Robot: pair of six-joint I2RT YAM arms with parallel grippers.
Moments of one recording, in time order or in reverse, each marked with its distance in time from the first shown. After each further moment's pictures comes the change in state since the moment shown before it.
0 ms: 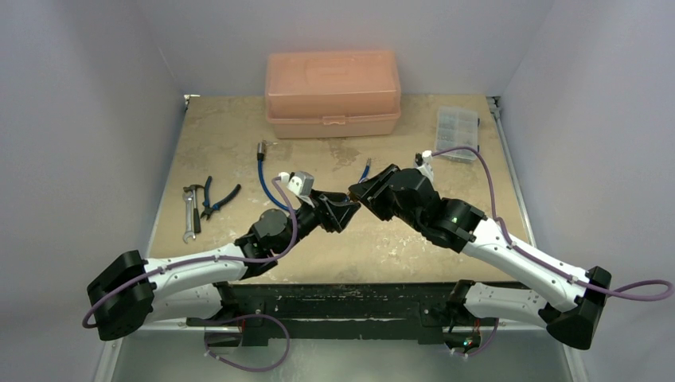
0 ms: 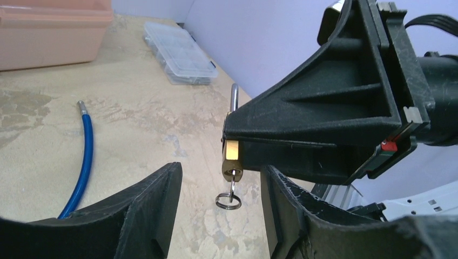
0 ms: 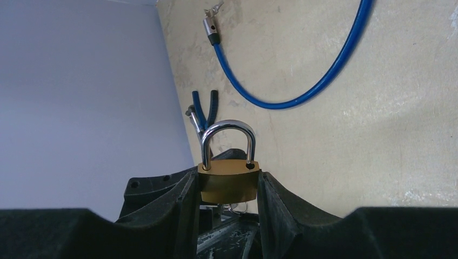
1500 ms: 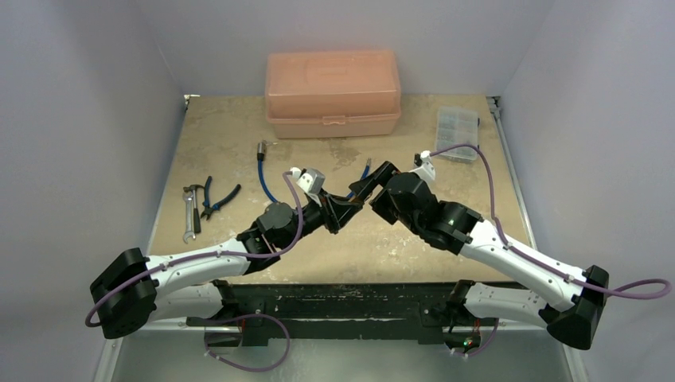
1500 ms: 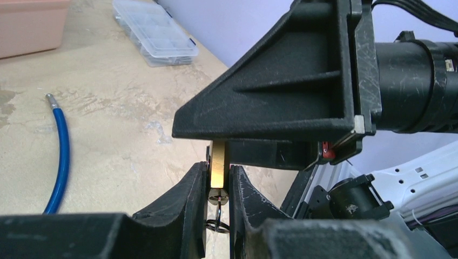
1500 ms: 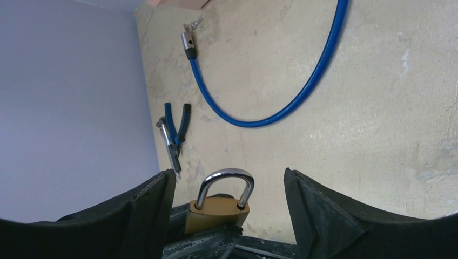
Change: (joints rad) left arm 0.021 0.032 0.060 -0.073 0.137 0.018; right arm 0.002 -0.003 -0.051 0.026 0.069 -0.127
